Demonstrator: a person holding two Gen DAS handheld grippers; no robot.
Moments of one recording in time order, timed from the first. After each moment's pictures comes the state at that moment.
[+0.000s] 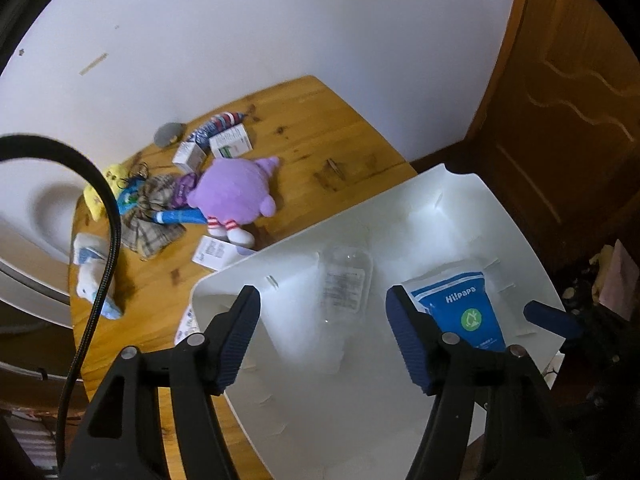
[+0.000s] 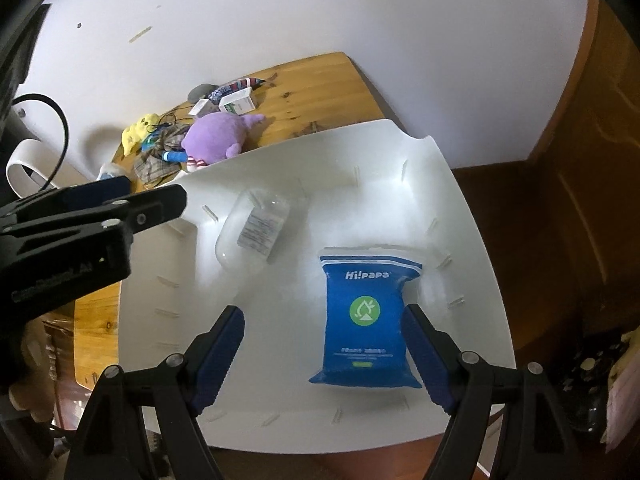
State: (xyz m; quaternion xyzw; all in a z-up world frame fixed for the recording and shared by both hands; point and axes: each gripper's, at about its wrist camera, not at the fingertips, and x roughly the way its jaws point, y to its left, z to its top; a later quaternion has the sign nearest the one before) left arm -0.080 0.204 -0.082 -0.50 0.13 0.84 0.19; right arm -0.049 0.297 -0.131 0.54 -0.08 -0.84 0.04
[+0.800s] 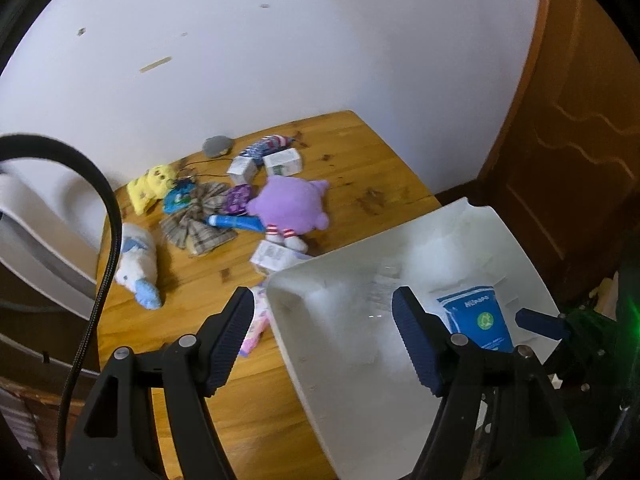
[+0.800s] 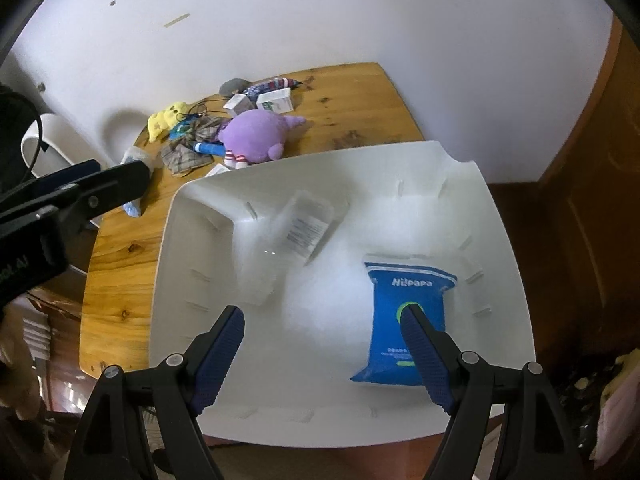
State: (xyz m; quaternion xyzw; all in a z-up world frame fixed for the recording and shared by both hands) left arm -0.065 0.131 -0.047 -0.45 0.08 0.87 0.16; right arm -0.043 0.253 -0.109 0.53 -0.04 -0.84 0.06
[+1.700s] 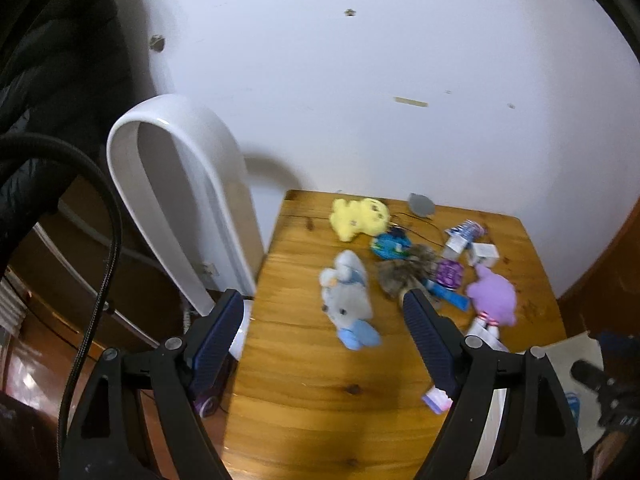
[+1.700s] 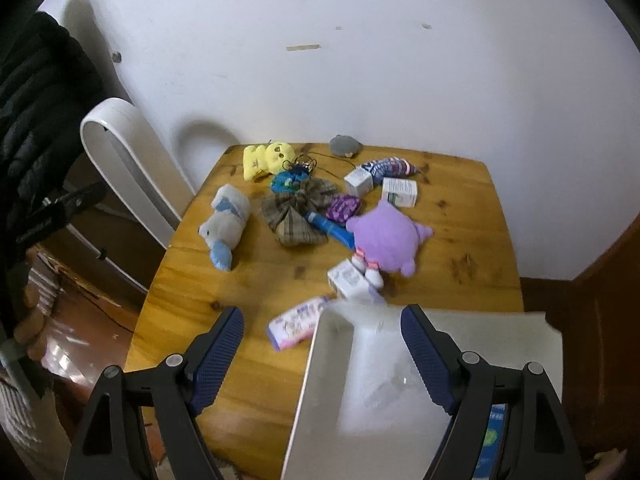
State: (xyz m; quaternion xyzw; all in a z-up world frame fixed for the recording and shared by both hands) left arm -0.113 -0.120 -0.009 -0.39 -0.04 0.92 -0.04; right arm -0.122 0.106 -0.026 0.48 0.03 -0.87 0.16
